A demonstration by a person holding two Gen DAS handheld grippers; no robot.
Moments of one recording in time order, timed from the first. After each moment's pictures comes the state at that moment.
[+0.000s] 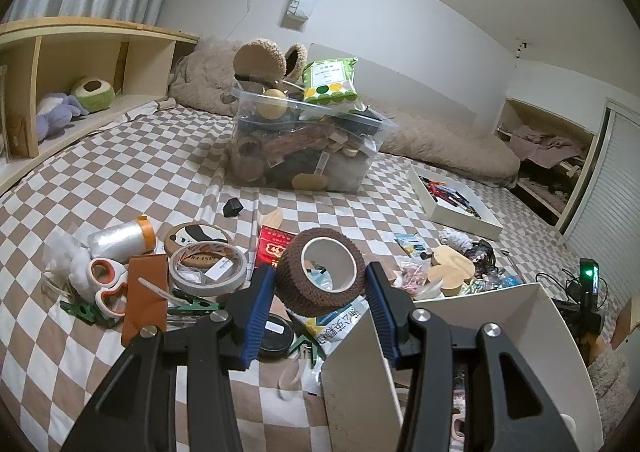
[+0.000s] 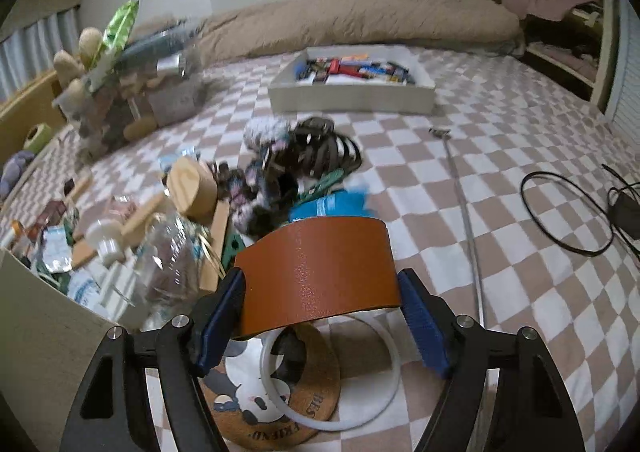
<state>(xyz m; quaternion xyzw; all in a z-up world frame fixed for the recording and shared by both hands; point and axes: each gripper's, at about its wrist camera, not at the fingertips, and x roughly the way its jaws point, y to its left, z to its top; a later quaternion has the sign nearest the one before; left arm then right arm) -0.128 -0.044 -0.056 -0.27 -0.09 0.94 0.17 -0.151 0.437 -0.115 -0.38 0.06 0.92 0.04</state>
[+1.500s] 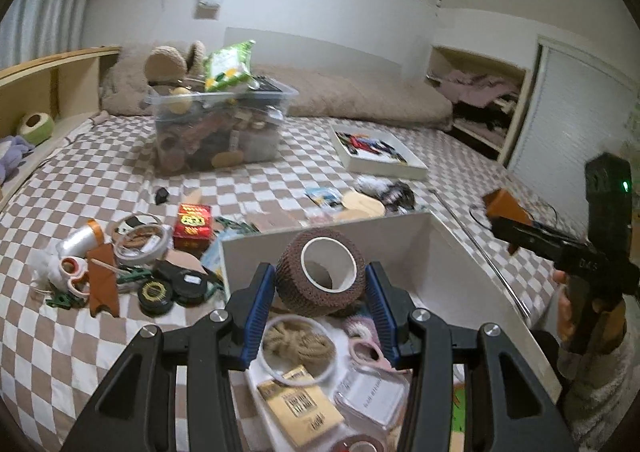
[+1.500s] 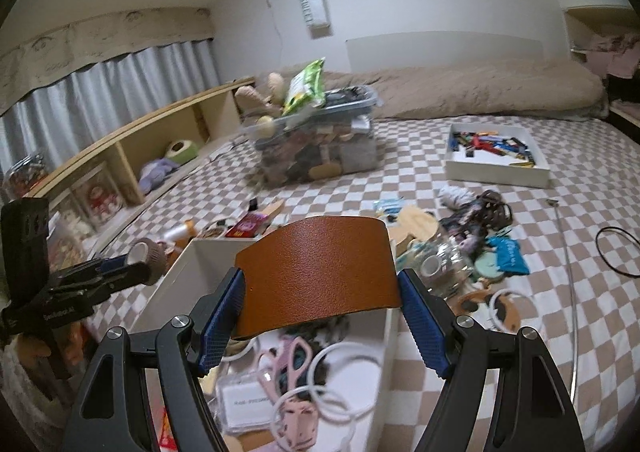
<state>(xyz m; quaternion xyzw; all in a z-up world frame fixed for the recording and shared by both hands) -0.041 0.017 -0.023 -0.31 -0.01 0.91 0.29 -0.030 0.294 -0.012 -0.29 0.07 0.94 -0.16</state>
